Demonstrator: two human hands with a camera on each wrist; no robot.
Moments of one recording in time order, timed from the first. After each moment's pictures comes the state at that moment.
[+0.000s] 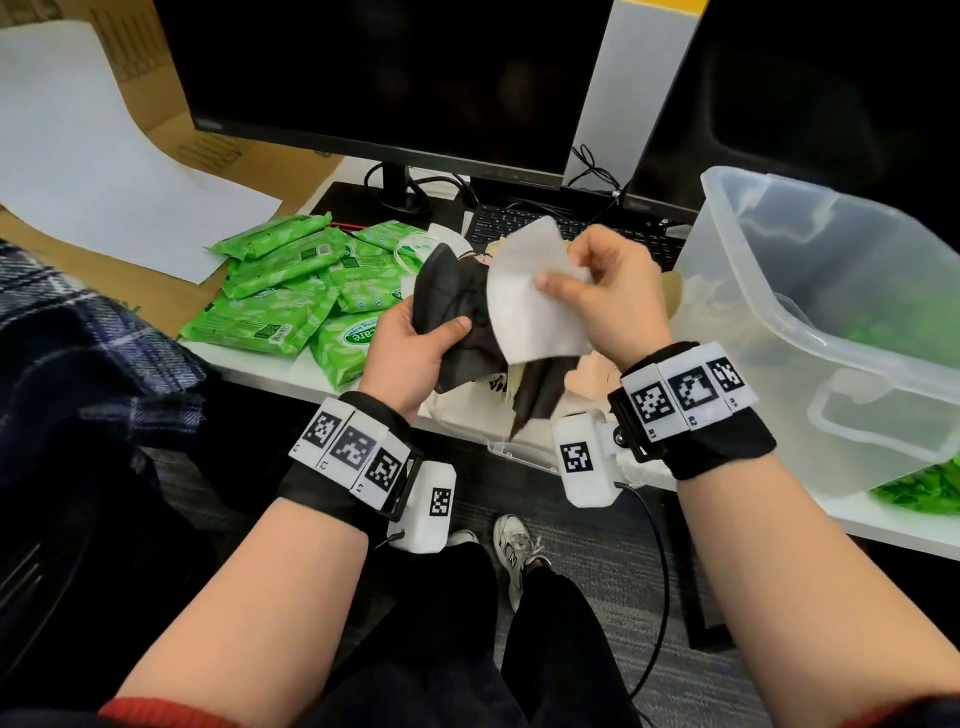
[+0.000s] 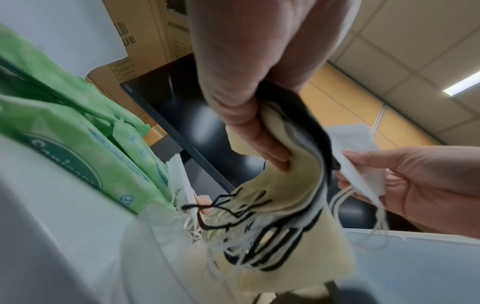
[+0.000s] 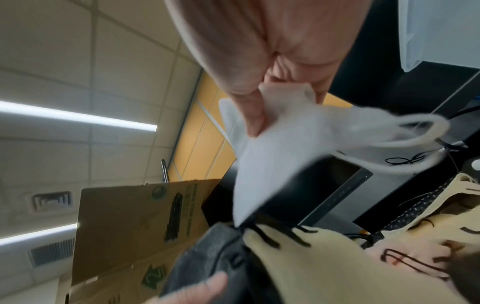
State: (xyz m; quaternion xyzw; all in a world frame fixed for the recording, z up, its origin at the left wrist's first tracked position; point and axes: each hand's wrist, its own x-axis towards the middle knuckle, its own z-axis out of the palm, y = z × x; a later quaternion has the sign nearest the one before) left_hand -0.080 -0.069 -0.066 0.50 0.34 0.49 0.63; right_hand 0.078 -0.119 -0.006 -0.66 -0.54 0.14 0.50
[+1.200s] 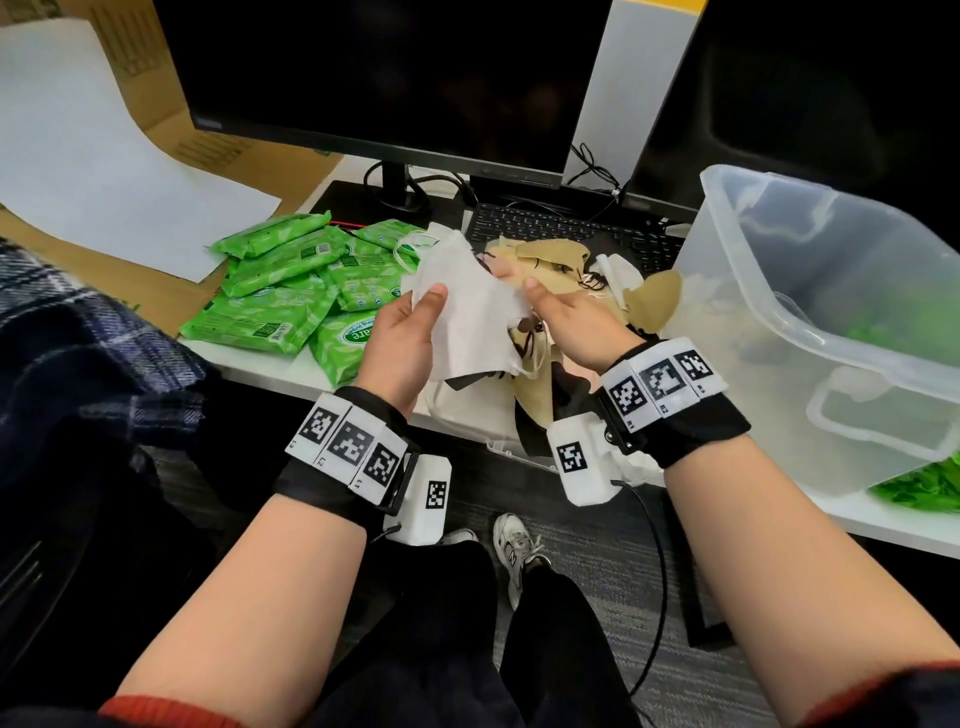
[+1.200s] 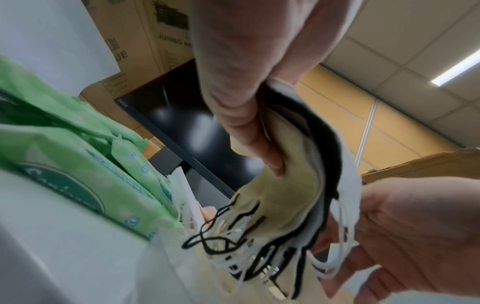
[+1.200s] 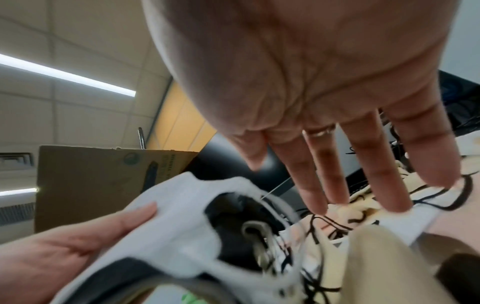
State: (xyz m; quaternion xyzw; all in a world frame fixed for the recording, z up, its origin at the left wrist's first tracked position) left_hand -0.082 -0.072 -0.056 0.49 0.34 0.49 0.64; right_hand 0.076 -0.111 -0.016 -0.77 -0.56 0.21 0.20
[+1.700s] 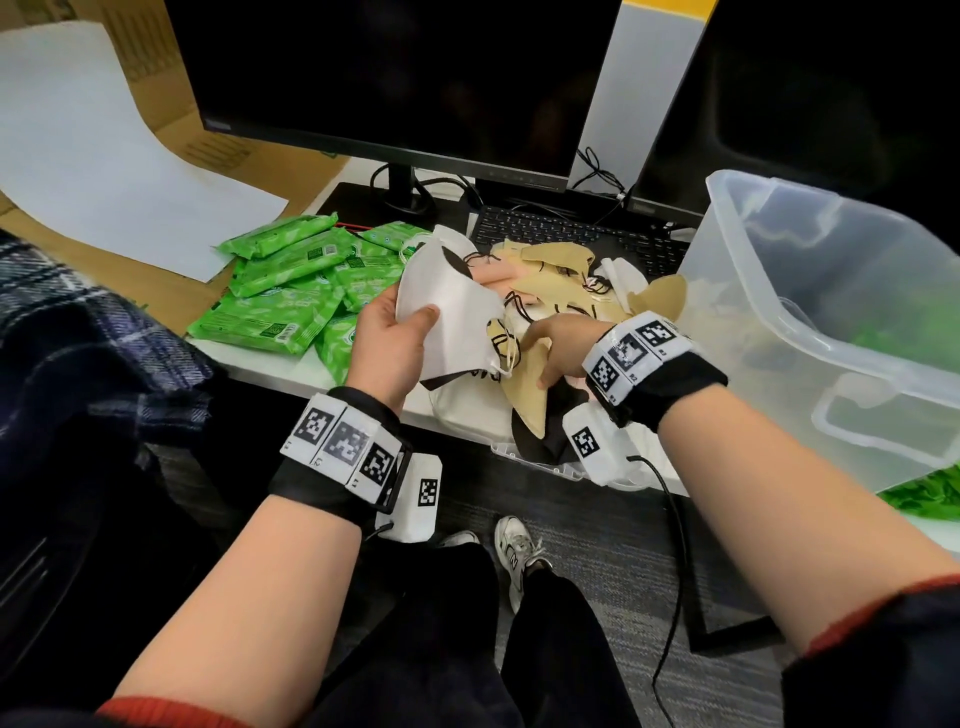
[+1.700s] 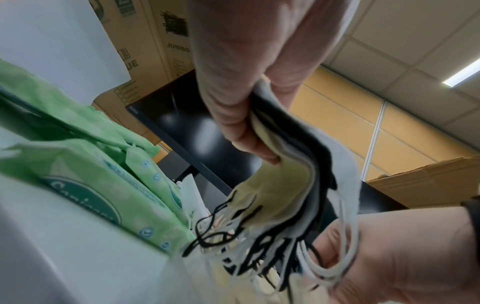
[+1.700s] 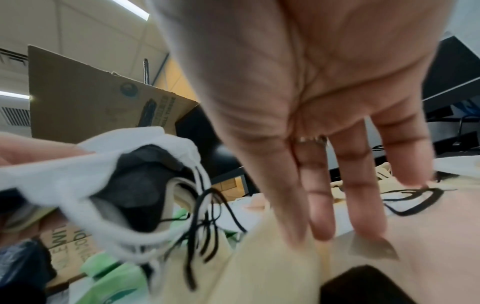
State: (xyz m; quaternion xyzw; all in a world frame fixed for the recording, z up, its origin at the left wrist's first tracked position) left_hand -0.092 -0.069 -0.052 0.49 0.39 0.51 0.59; right_hand 0.076 -0.093 -0.020 -0.77 -0.60 0.18 -0.12
